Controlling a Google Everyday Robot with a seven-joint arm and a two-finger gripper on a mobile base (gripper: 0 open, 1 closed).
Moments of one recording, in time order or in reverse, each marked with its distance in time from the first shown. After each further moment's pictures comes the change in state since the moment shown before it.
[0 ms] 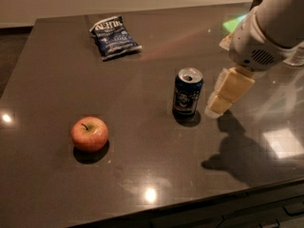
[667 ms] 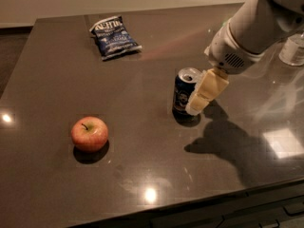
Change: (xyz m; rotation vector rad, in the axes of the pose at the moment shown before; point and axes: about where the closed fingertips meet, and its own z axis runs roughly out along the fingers) arm -0.017 -0.013 0.044 -0.046 -0.035 0.071
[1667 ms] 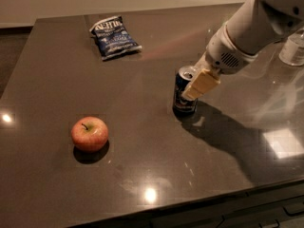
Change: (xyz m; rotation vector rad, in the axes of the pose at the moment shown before) arm -0.005 -0.007 0.017 -0.047 -0.041 0.041
